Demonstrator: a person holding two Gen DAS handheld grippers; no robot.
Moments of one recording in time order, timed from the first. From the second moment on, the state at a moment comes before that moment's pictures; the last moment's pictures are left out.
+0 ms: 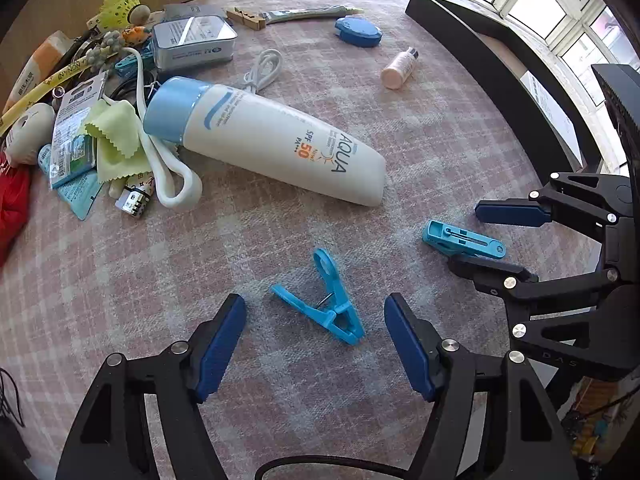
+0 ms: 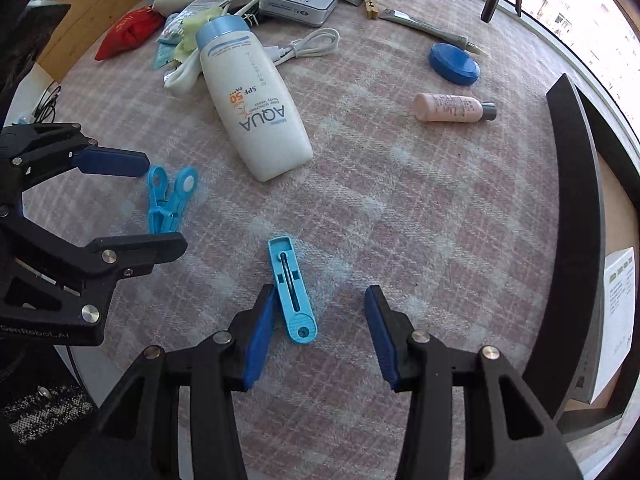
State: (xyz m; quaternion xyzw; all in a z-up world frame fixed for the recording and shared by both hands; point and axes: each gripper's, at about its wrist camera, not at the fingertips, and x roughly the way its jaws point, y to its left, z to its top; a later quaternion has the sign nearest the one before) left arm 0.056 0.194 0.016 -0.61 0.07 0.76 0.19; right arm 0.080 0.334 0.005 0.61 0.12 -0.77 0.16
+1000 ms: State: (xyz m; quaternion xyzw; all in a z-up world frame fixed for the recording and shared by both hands) left arm 0.034 0.181 0.078 -0.56 0.05 0.80 0.22; right arm 0.089 0.403 0.057 0.56 -0.01 -0.83 0.07
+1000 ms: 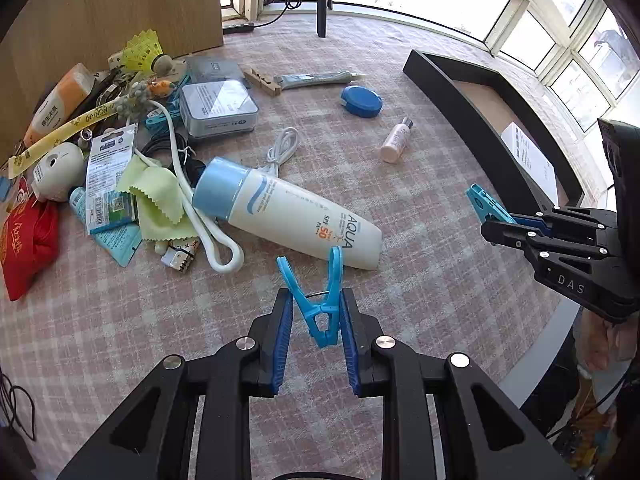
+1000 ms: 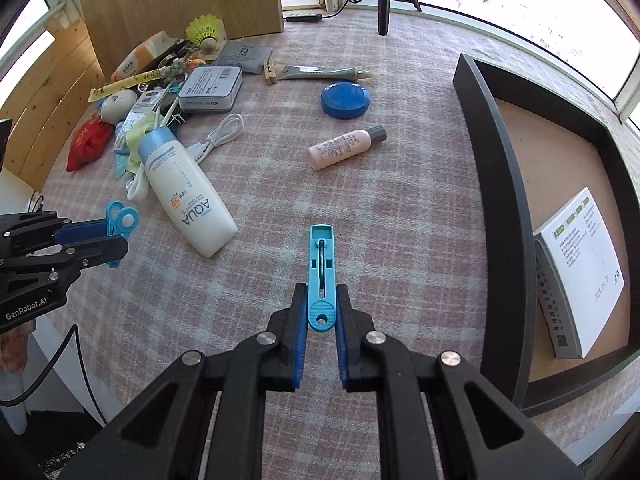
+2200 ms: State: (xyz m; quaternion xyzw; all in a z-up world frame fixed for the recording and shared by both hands) left arm -0.060 0.486 0.147 -0.48 0.10 0.78 0.39; right arm 0.064 0.665 0.110 0.48 -0.12 -0.84 -0.23
